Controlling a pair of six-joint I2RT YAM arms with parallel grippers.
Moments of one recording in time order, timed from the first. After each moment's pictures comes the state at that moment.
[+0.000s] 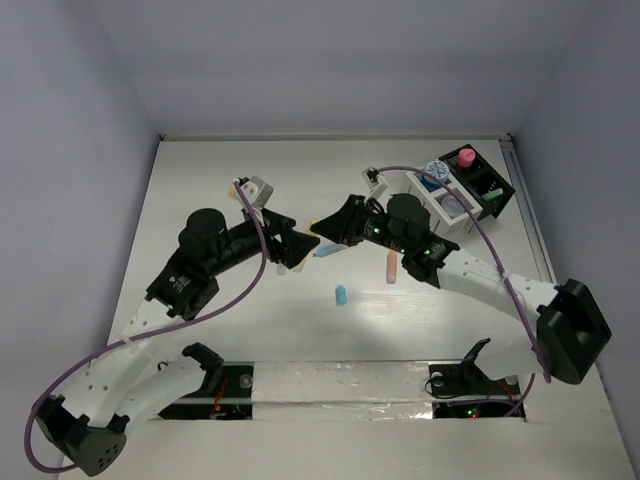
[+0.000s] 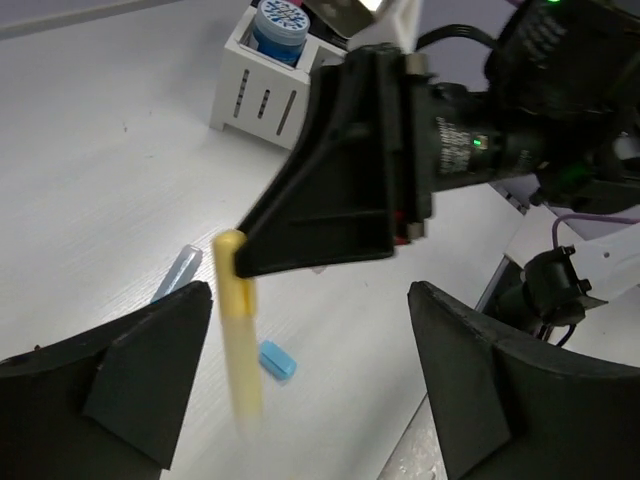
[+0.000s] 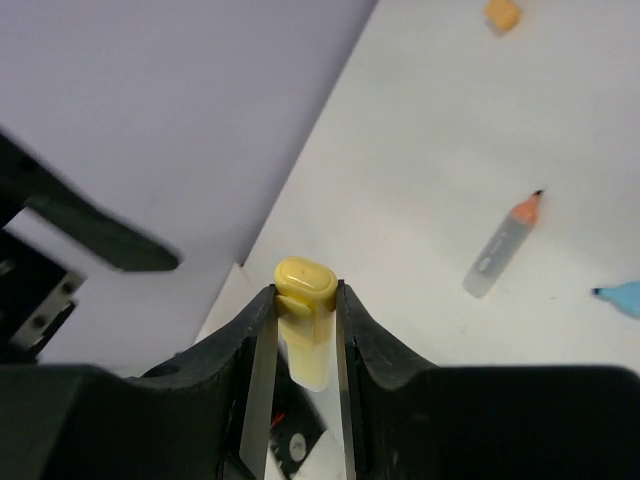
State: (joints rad) left arm -0.58 0.81 0.86 -0.16 0.36 -0.33; right arm 0.76 1.33 0.89 0.35 -0.27 0.83
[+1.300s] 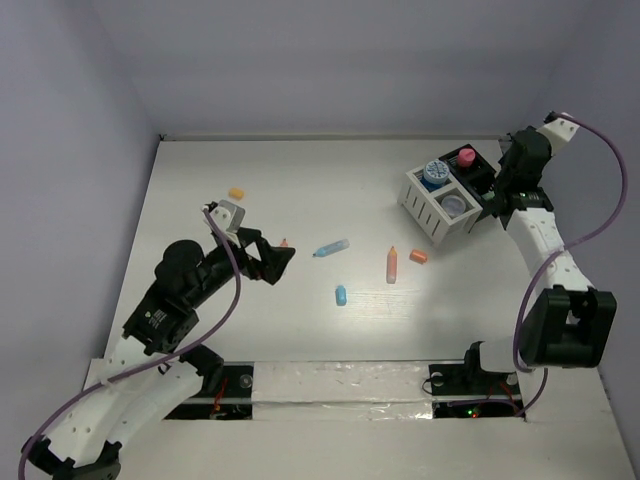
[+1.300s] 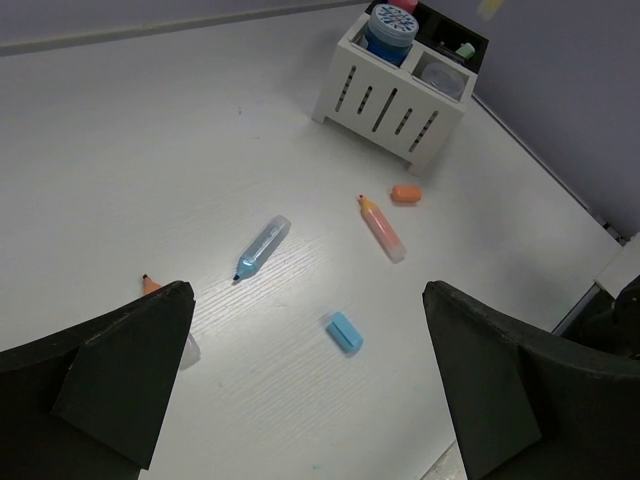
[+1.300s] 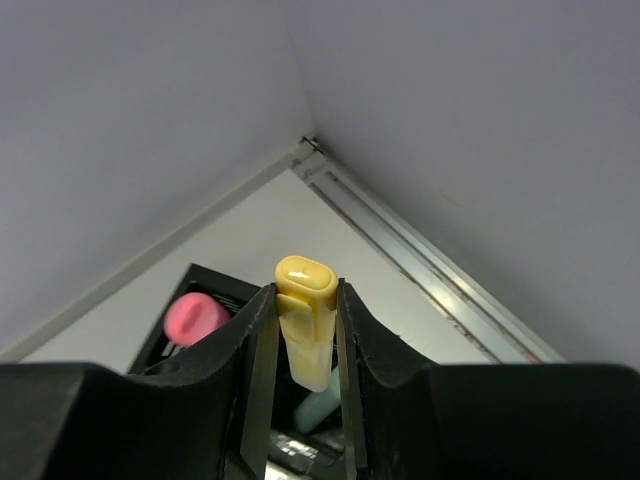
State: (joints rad) left arm -0.58 0.57 0.76 -0.31 0.13 -0.28; right arm -0.08 1.37 1.15 0.08 0.57 0.28
